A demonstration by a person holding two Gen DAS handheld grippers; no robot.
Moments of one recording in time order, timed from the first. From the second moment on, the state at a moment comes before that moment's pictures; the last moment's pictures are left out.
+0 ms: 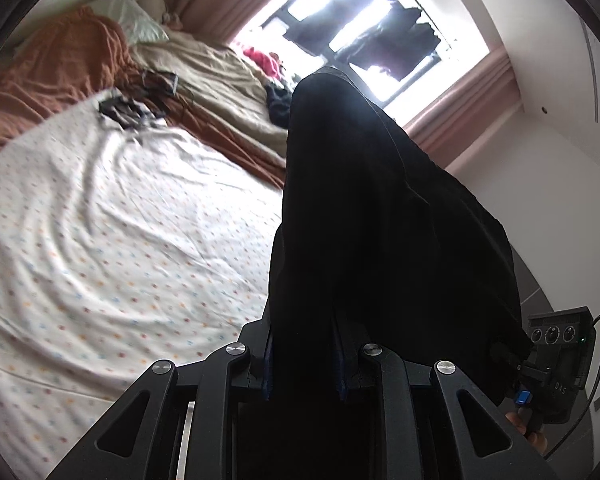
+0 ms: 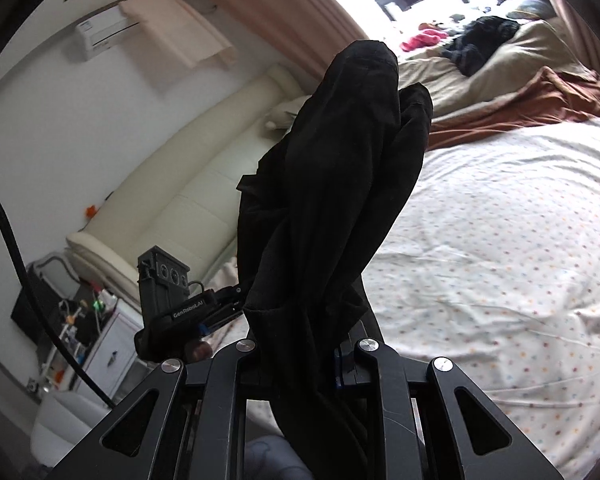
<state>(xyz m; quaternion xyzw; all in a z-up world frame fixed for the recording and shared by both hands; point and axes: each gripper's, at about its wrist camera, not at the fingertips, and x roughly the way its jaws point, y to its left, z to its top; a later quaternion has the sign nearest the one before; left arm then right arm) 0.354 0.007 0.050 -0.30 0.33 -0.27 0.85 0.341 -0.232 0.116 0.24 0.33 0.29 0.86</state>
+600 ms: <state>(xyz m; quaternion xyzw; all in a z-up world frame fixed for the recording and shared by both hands) 0.290 0.210 0.115 -0.30 0.27 -0.18 0.90 0.335 -0.026 0.166 0.15 0.33 0.41 0.84</state>
